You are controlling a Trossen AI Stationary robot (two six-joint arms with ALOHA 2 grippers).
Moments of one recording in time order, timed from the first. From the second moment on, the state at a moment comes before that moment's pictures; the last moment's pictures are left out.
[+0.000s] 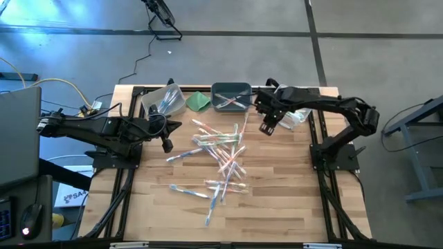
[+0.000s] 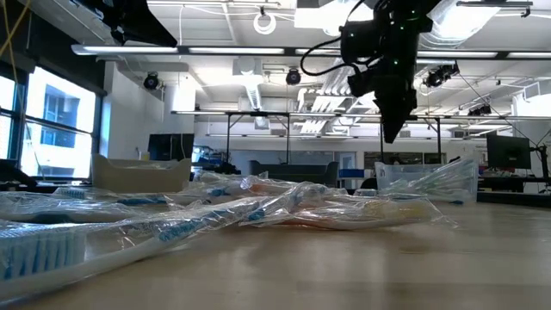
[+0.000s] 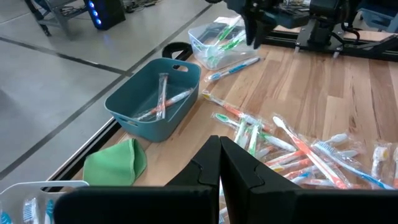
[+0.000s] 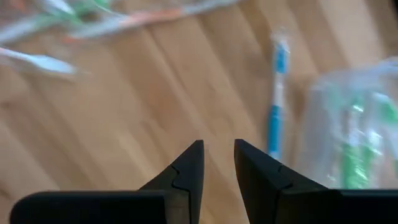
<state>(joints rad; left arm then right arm) -0.13 0.72 0.74 -0.42 -0.59 -0.19 -0.43 1.53 1.18 -1.02 0.05 0.11</state>
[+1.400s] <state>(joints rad) -0.13 0.72 0.74 -0.42 -0.59 -0.16 -0.13 1.53 1.18 -0.42 0.24 0.79</state>
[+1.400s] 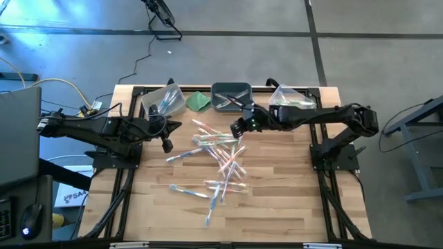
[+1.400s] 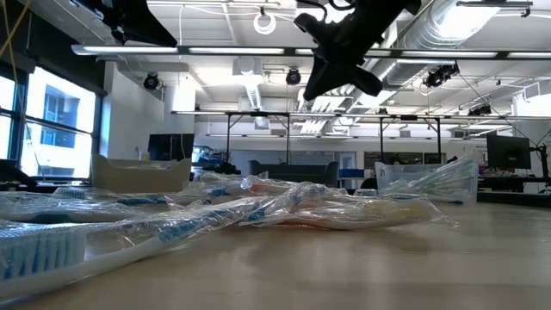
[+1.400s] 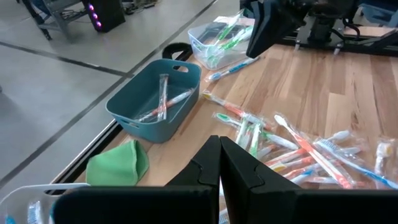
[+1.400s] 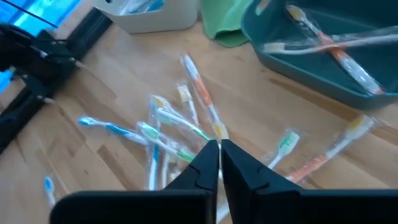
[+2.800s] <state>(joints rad) -0.13 0.72 0.74 -0.42 -0.59 -0.17 -0.20 1.81 1.18 -0.53 0.26 1.13</state>
